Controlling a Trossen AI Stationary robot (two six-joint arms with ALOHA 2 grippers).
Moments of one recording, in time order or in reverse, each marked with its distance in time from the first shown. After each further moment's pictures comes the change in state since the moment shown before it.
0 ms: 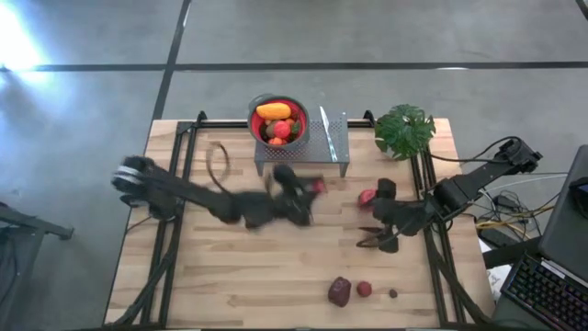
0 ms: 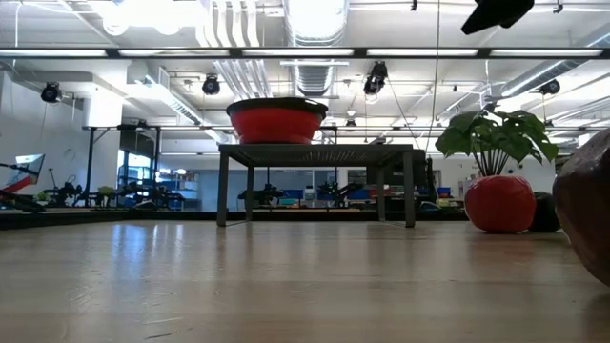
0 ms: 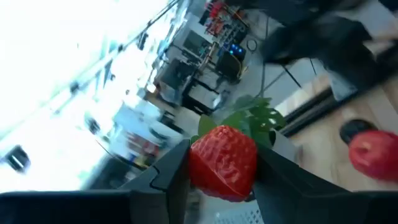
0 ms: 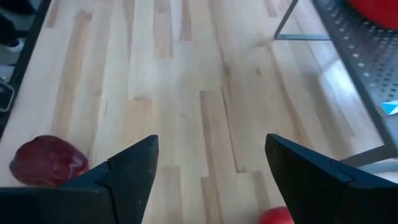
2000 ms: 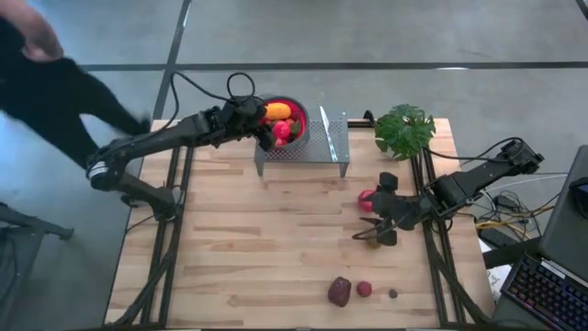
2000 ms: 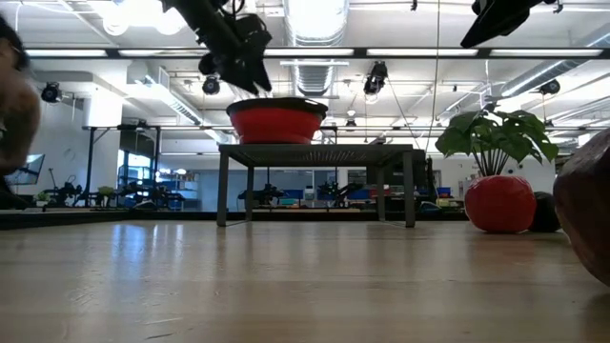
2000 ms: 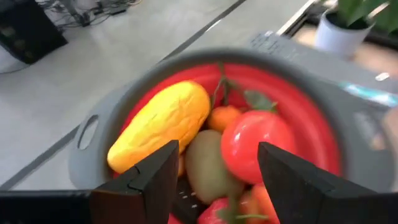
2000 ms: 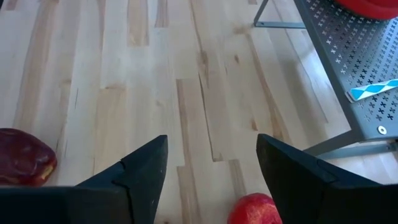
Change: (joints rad) left arm 0.693 -0.271 0.026 -0.964 0.451 -1.091; right arm -0.050 -0.010 -0.004 -0.060 0.014 -0.023
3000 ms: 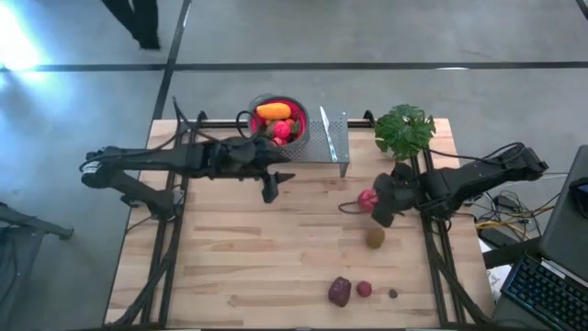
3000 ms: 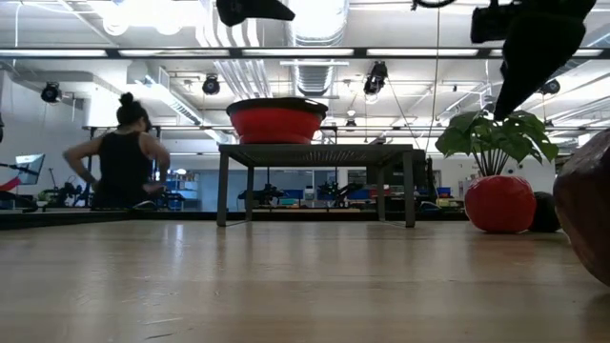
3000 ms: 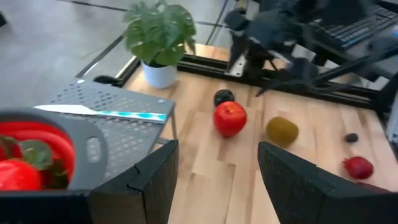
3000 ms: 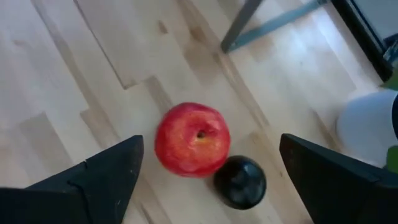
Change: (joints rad) left arm -0.412 -0.045 0.050 0.058 0.124 -0.082; right arm -0.191 0.008 -0.101 -0.280 0.002 0.323
